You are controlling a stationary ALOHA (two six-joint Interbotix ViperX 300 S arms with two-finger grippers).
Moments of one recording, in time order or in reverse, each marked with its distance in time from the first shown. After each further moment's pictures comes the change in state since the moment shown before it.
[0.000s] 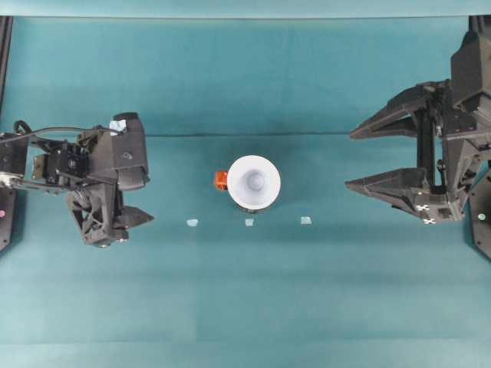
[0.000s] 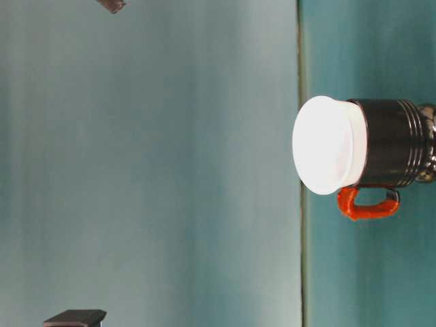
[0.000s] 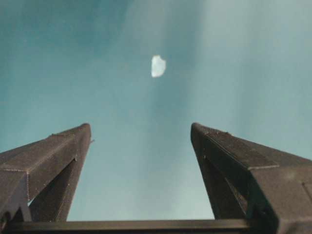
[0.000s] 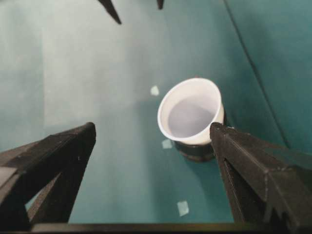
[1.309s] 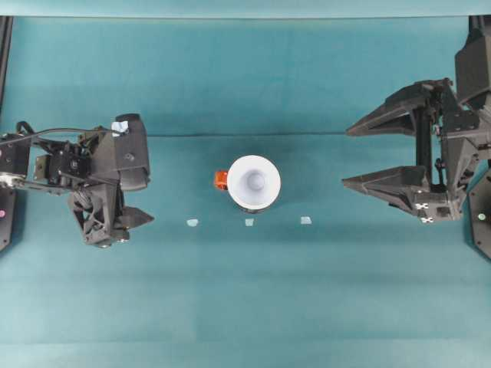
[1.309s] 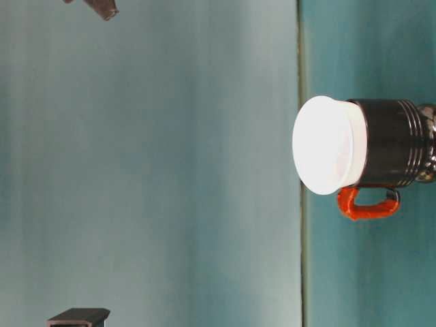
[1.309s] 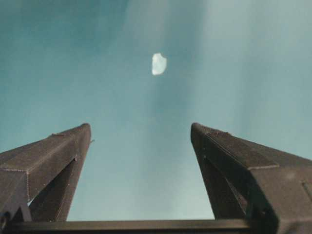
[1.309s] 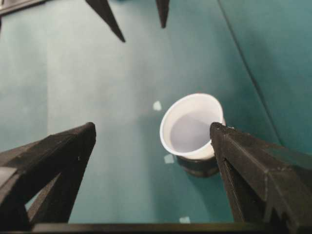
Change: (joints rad) left arm 0.000 0.006 -0.002 0.003 -0.002 0.000; right arm -0.002 0.000 0.014 0.002 -0.063 0.000
